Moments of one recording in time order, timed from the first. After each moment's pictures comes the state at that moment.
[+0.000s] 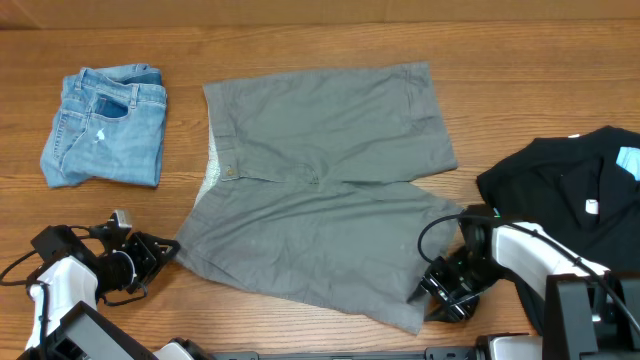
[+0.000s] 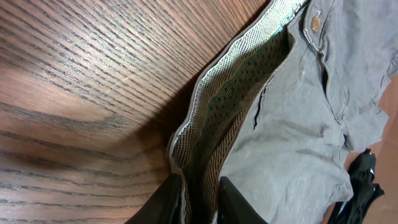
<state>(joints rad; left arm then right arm) 0.78 1.44 0.64 -0.76 0.68 0.09 0.07 1.52 0.55 -0.99 -0.60 0.67</state>
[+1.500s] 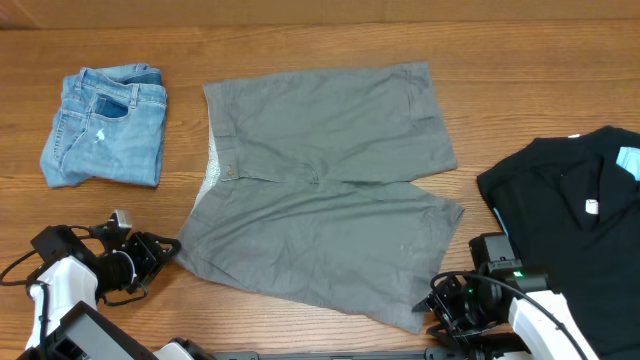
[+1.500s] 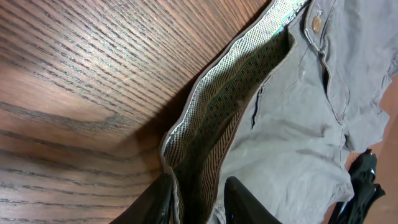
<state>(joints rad) 0.78 1.44 0.64 -0.75 0.68 0.09 0.10 1.01 0.37 -1.02 -0.56 0.96</state>
